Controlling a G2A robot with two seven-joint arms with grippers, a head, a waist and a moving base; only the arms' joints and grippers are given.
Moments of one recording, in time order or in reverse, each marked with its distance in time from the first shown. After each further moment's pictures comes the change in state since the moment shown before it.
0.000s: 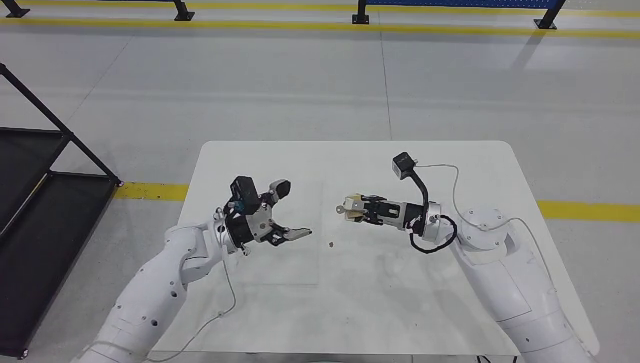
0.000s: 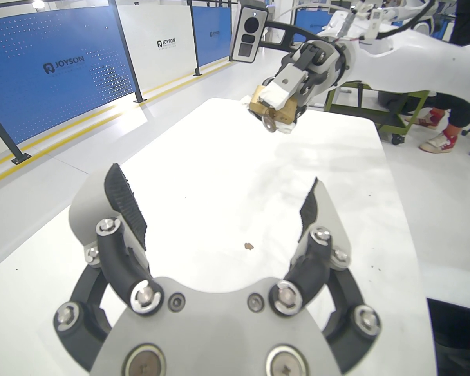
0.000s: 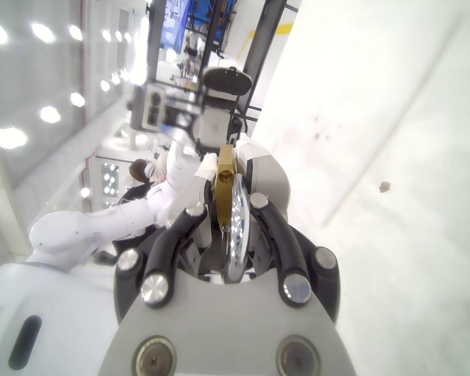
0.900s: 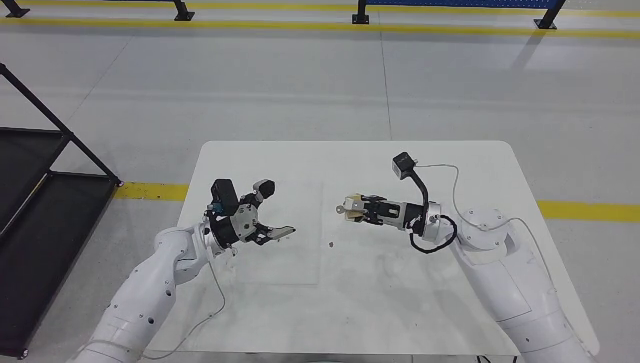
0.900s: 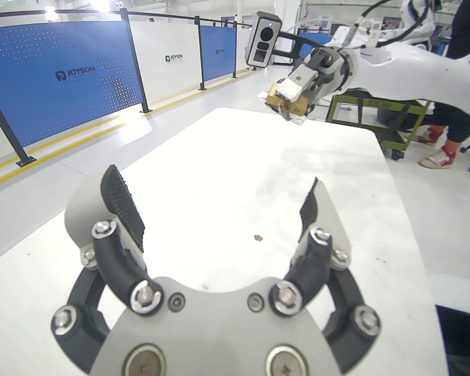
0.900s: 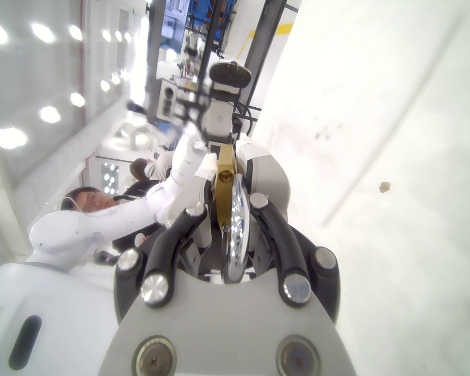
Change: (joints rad) left arm -0.003 0.004 -0.026 0.106 0.064 -0.051 0.172; right arm 0.000 0.000 0.000 0.000 0.000 0.000 0.000
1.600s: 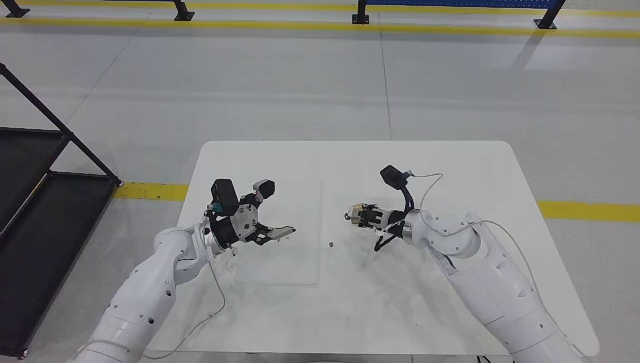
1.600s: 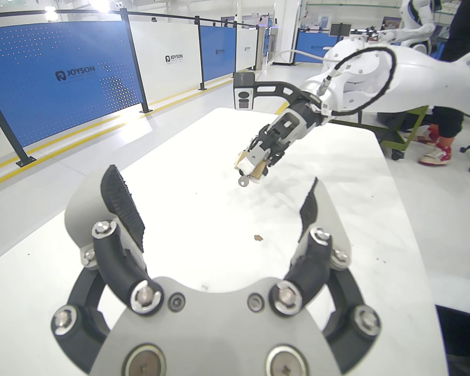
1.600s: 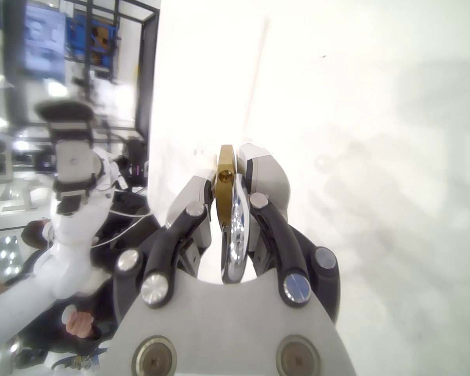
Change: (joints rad) left arm 0.000 0.000 0.000 0.000 0.000 0.000 0.000; right arm 0.035 -0.017 -0.146 0.064 -0.391 0.247 -0.222
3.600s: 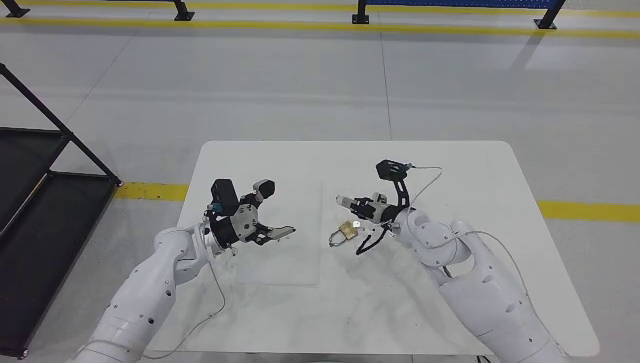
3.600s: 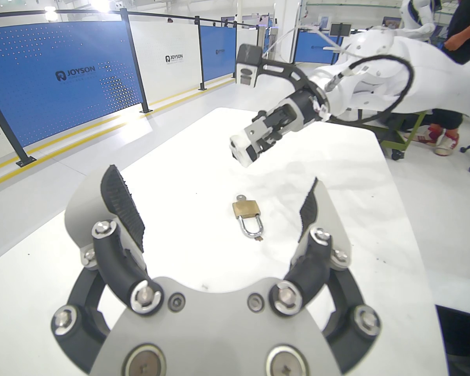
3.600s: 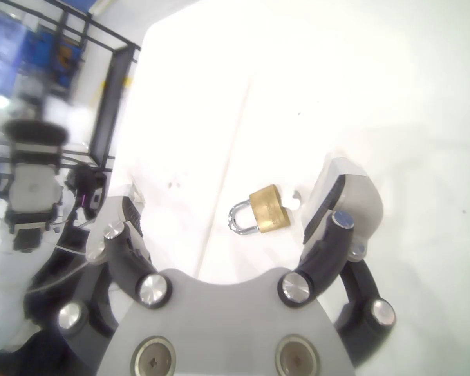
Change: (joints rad) left arm 0.000 0.000 0.000 0.000 0.000 0.000 0.000; right arm -0.074 -0.013 0.021 -0.179 -0.283 0.070 -0.180
